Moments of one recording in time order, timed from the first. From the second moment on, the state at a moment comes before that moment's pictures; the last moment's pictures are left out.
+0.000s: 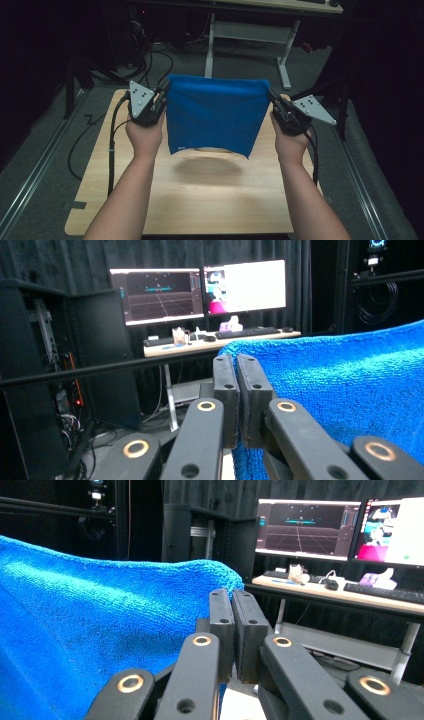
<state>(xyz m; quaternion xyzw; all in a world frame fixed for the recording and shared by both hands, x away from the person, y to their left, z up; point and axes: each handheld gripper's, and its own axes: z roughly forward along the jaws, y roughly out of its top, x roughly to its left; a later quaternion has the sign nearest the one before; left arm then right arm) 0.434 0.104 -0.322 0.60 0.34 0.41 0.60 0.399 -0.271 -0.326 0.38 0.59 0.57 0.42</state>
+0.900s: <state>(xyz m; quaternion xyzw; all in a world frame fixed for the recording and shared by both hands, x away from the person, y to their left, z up) 0.523 0.079 -0.353 0.66 0.36 0.39 0.52 0.481 -0.284 -0.346 0.43 0.62 0.51 0.41</state>
